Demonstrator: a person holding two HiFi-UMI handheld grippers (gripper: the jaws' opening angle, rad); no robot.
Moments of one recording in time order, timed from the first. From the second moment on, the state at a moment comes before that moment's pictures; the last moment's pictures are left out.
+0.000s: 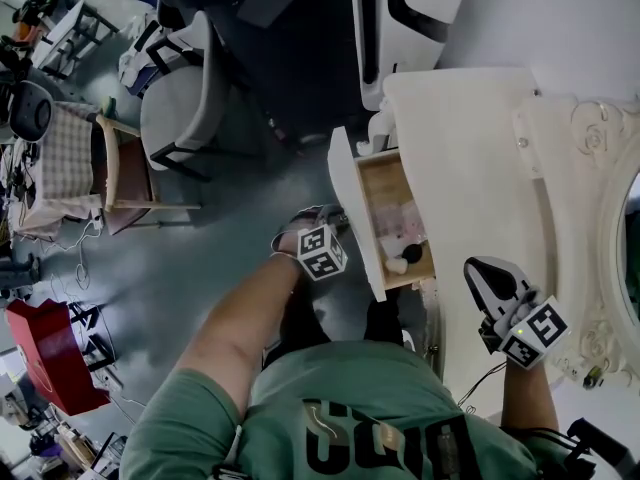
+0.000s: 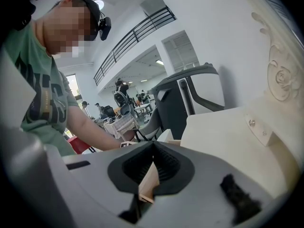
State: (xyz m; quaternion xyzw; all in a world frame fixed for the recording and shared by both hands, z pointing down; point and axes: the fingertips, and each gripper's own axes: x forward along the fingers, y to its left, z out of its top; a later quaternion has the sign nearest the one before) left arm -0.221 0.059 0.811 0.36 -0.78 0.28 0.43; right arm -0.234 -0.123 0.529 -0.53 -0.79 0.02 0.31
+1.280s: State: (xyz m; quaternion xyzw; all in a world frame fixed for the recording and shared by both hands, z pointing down) left arm -0.248 0.019 0.811 0.38 -0.78 0.27 0.41; right arm -0.245 -0.144 0.530 -0.51 -0.80 0.06 0.31
